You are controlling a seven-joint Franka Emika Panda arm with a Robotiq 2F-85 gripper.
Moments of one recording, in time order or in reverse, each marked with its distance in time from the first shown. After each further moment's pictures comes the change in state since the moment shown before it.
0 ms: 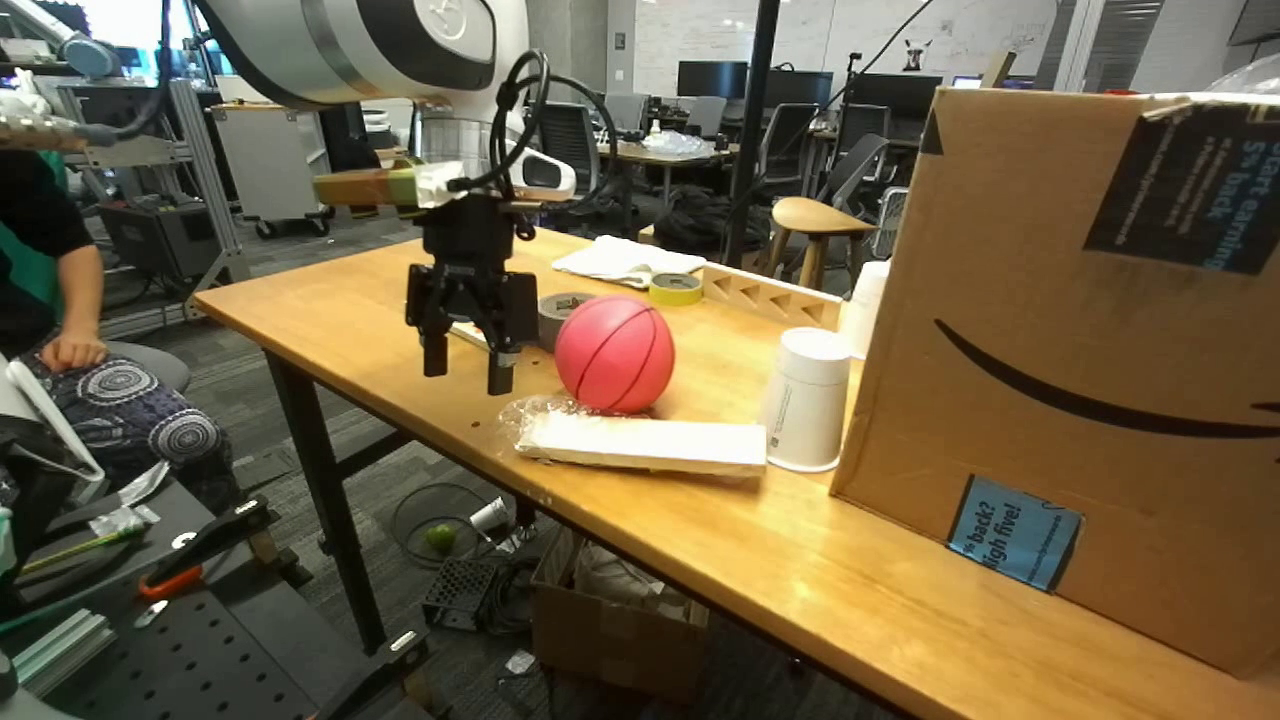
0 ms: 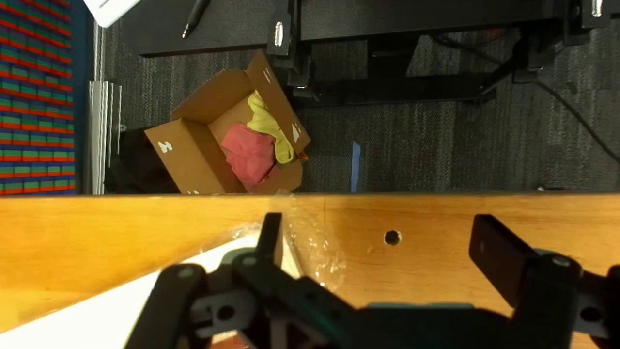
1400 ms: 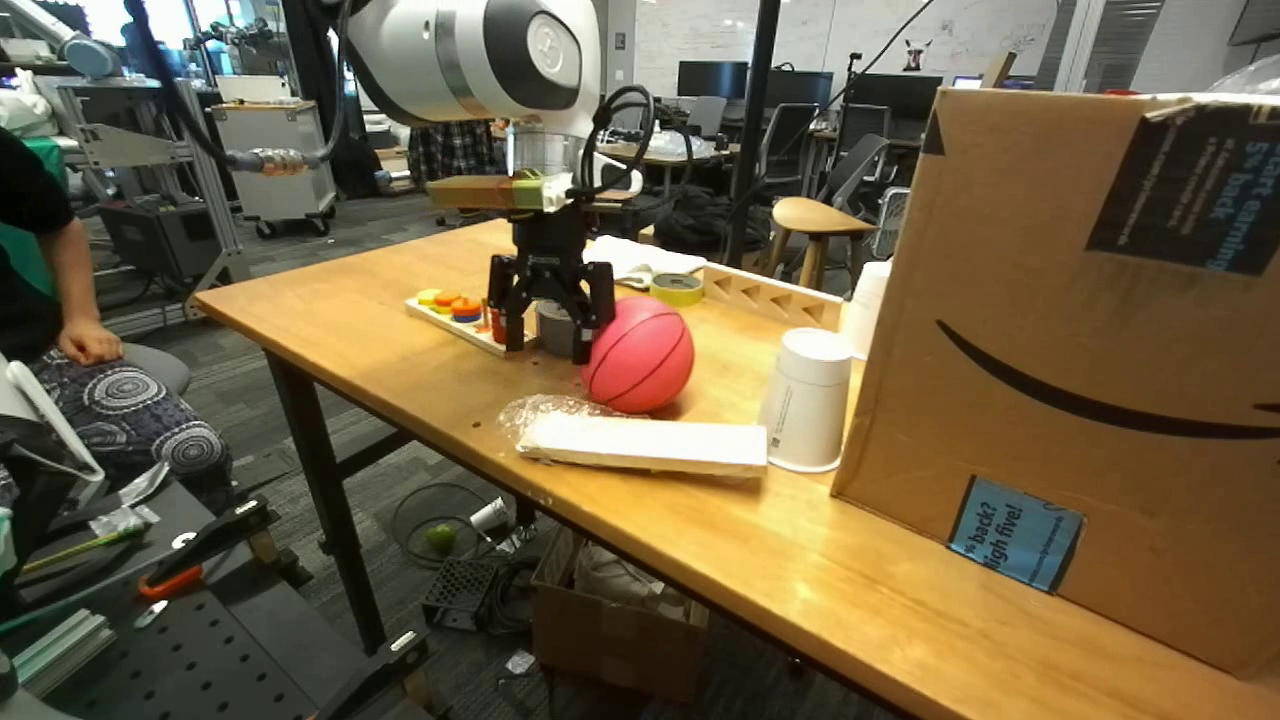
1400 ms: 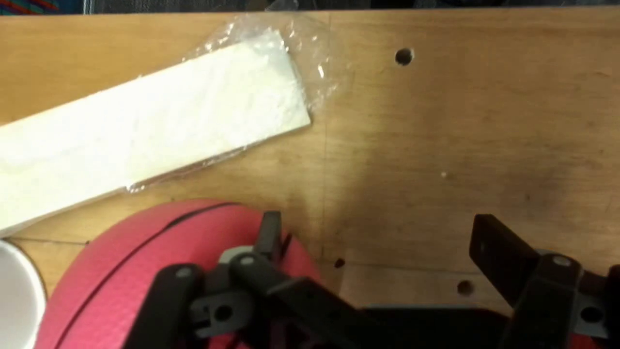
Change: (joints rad) arm -0.002 0.280 -0.011 0.307 -0.003 0.009 -0.074
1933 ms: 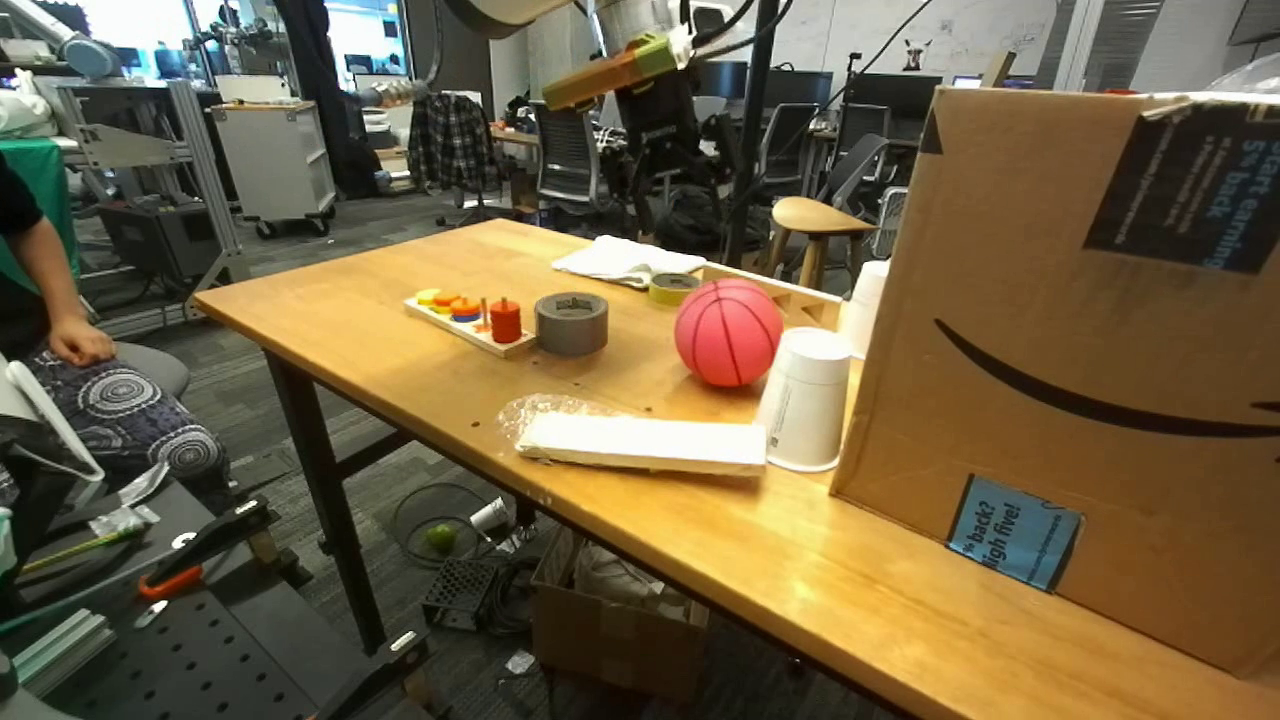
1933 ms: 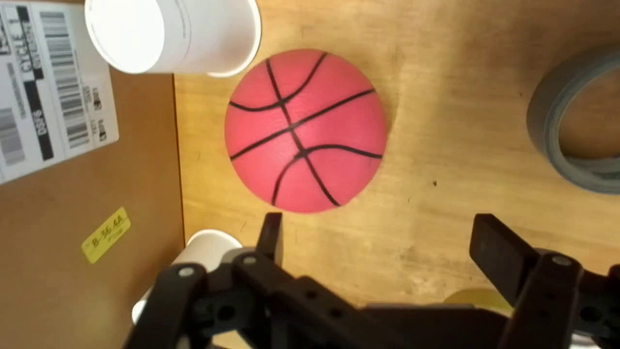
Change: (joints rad) arm -0.013 0.011 -0.060 0.291 -0.199 0.070 -0.015
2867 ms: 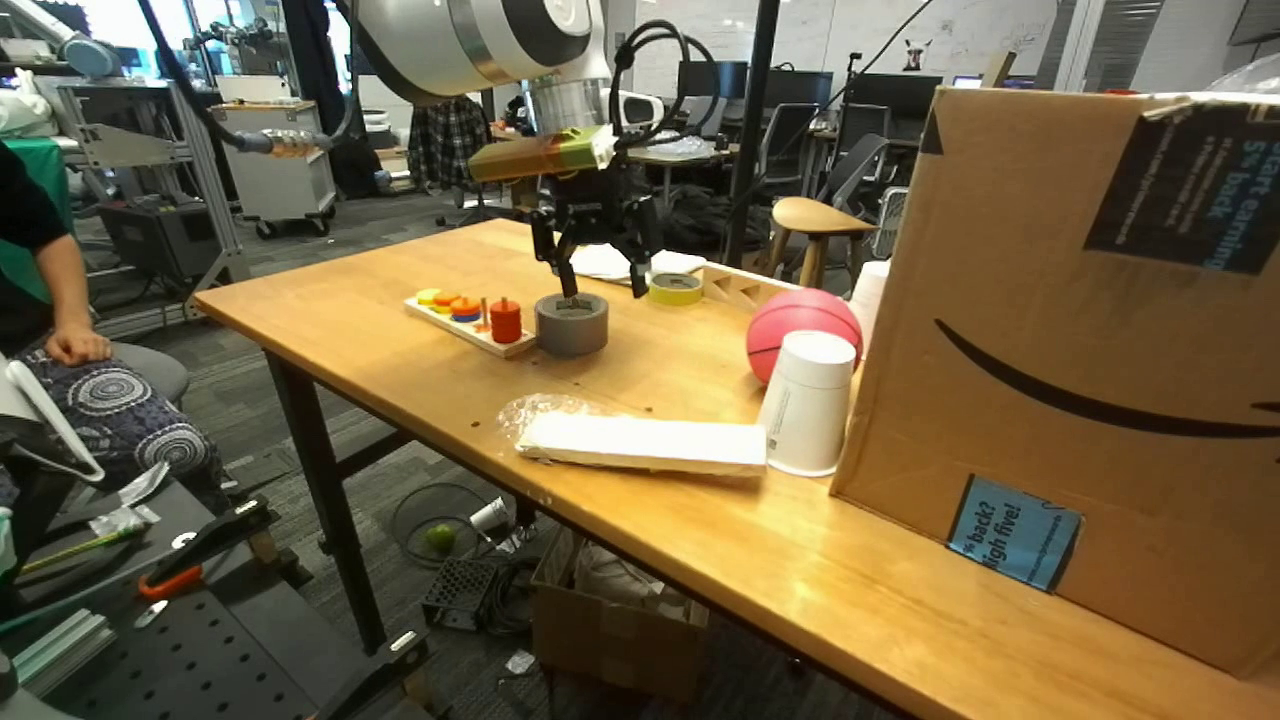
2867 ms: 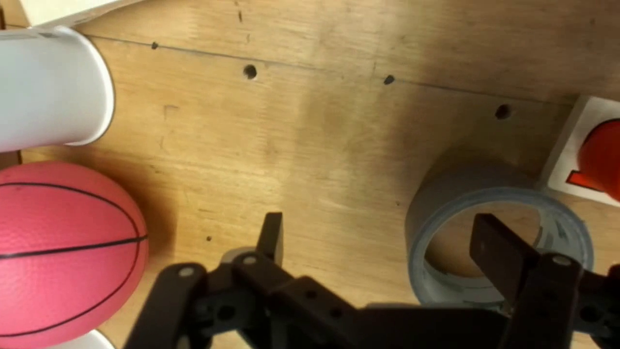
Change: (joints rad) arm 0.024 -0.040 0.045 -0.248 0.078 0.138 -0.004
